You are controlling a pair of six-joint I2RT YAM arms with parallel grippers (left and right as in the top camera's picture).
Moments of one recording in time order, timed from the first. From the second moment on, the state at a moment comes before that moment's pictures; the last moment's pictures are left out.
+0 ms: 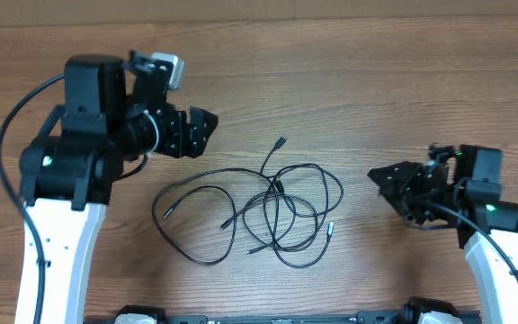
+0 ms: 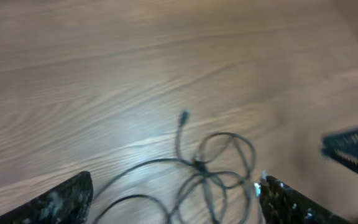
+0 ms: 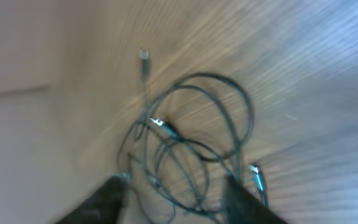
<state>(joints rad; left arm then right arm) -0.12 1.29 1.55 -1.06 0.36 -0.04 -0.14 1.09 0.76 -0.76 -0.62 0.65</state>
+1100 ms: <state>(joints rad) -0.12 1.25 1.55 -1.13 0.22 -0.07 0.56 1.35 0.76 -0.33 -0.39 0.58</state>
